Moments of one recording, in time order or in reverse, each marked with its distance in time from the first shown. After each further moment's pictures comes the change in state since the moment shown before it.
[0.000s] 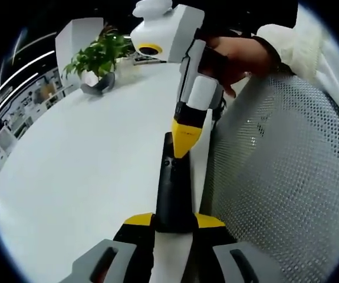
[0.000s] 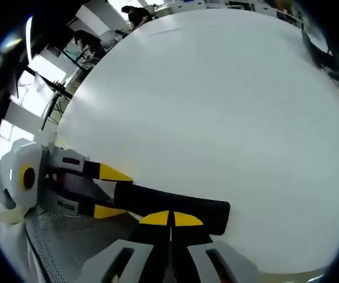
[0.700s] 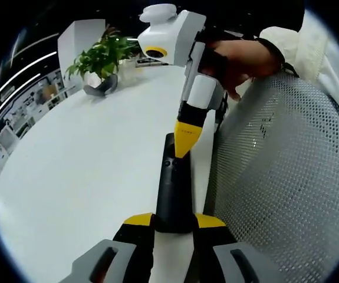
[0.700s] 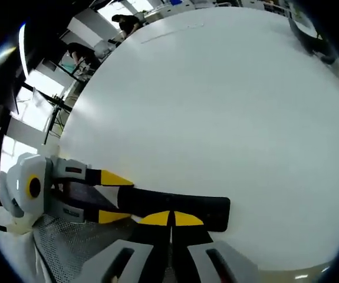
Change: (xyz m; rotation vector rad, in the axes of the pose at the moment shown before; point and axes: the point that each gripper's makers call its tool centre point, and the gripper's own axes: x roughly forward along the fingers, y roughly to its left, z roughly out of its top) left arm -0.001 0.001 0.000 -0.010 -0.024 0.012; right arm -0.003 0.000 0.002 0.087 -0.027 0.053
